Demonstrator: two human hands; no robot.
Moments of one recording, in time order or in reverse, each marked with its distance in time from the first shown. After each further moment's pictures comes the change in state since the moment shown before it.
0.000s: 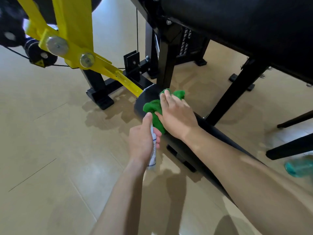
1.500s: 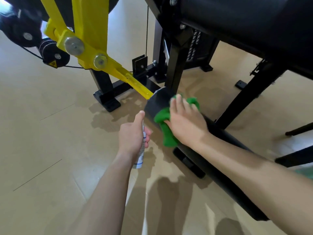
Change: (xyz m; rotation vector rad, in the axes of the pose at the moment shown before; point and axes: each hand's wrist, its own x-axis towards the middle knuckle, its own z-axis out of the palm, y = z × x) left_hand 0.028 0.015 -0.052 0.024 0.052 -0.003; right_hand -0.003 -0.010 0.010 -0.184 -0.028 -0.009
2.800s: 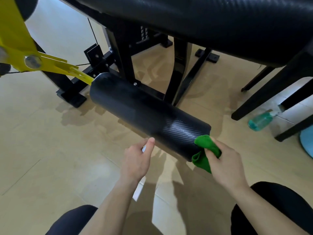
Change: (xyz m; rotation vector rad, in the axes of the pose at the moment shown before) left_hand -0.154 -0.097 0.096 0.820 -0.226 0.233; right_hand -0.322 0.126 -0.005 0.976 0.043 0.820
